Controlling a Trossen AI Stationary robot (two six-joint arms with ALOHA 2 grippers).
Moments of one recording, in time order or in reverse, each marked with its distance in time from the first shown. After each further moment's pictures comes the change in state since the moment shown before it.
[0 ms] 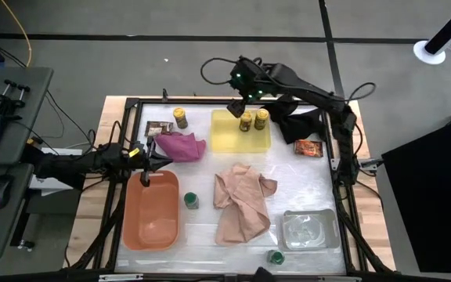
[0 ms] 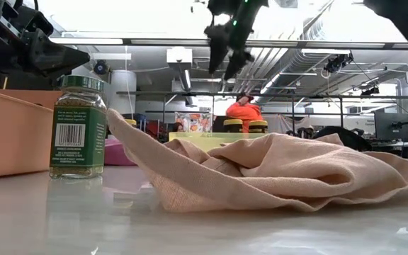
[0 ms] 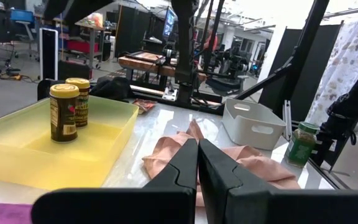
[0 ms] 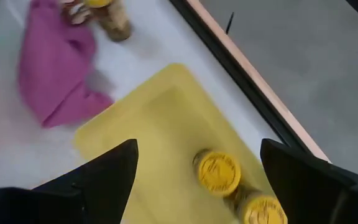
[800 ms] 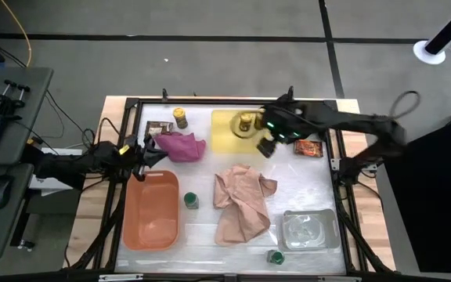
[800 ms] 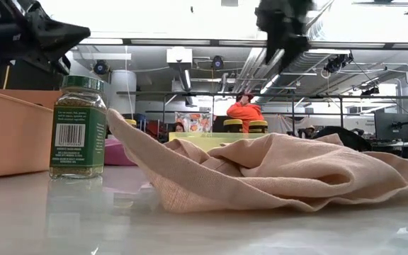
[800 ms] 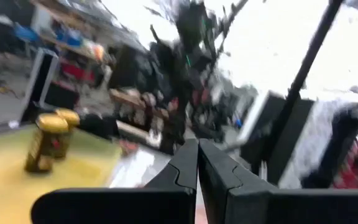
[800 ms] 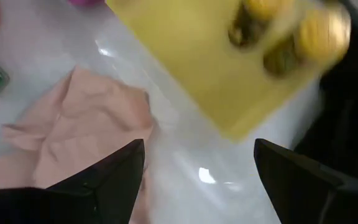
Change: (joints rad) left arm 0.000 0.001 0.000 0.220 -0.058 -0.185; right arm 0.263 -0.542 -0.756 0.088 0.057 0.373
